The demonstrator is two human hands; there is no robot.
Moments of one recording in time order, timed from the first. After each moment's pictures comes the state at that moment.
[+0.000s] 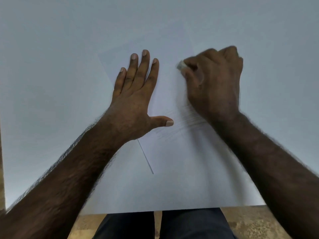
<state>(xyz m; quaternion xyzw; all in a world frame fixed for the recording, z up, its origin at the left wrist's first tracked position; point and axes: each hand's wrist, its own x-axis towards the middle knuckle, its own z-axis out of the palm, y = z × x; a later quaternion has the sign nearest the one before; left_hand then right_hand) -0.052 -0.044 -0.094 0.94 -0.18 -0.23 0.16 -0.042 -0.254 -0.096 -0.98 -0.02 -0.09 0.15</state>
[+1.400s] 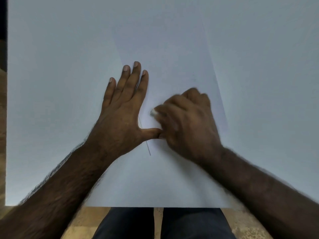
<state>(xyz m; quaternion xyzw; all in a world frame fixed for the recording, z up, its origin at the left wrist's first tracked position) -0.098 -0.007 -0.094 0.95 -0.14 -0.19 0.19 -0.116 -0.204 -0.085 -0.96 -0.19 0.01 0.22</state>
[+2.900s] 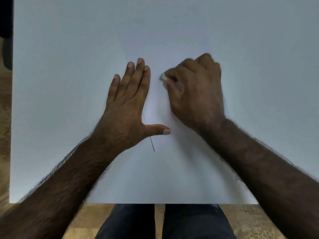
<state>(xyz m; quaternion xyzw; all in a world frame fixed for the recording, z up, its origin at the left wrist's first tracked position) -0.099 -0.005 -0.098 0.95 -0.14 -0.20 0.19 -0.069 -0.196 -0.087 -0.98 -0.10 -0.03 0.17</state>
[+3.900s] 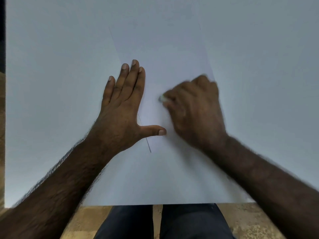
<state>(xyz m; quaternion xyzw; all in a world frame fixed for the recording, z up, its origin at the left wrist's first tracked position) -0.099 -0.006 -0.097 0.95 -0.14 -0.19 0.19 -0.105 -0.216 -0.091 -0.97 -0.15 -0.02 0.17</state>
